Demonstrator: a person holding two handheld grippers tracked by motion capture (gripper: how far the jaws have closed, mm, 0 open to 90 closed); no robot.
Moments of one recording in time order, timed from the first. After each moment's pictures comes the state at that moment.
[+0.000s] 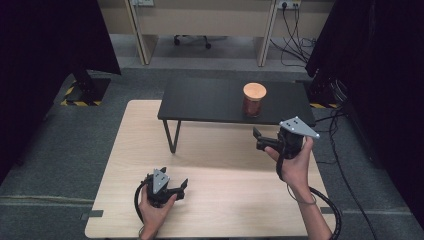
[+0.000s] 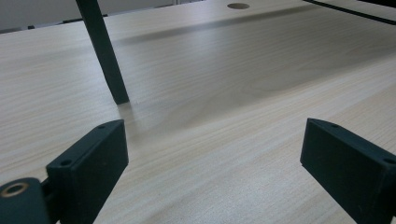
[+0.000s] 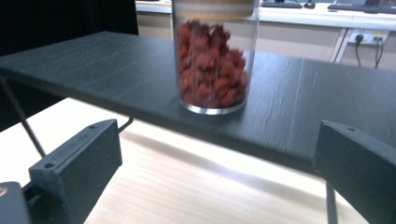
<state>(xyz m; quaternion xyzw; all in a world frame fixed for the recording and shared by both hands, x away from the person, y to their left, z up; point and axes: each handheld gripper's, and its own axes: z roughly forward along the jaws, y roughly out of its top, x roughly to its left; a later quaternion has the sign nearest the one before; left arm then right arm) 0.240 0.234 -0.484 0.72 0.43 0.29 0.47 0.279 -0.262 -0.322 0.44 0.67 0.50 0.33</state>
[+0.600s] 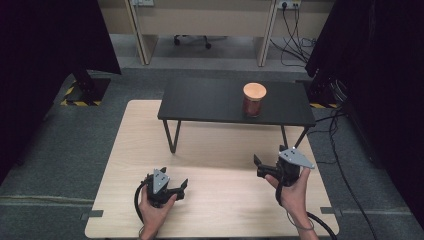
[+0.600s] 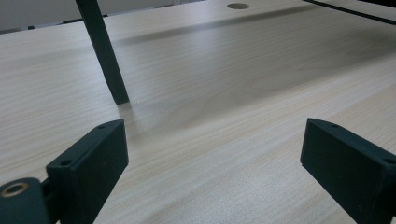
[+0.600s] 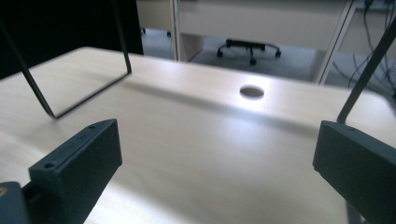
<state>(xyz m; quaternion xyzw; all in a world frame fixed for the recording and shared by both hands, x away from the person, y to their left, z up) 0.239 0.234 -0.484 0.71 0.43 0.29 0.47 0.249 -0.273 -0.399 0.46 0.68 0.48 0.31</state>
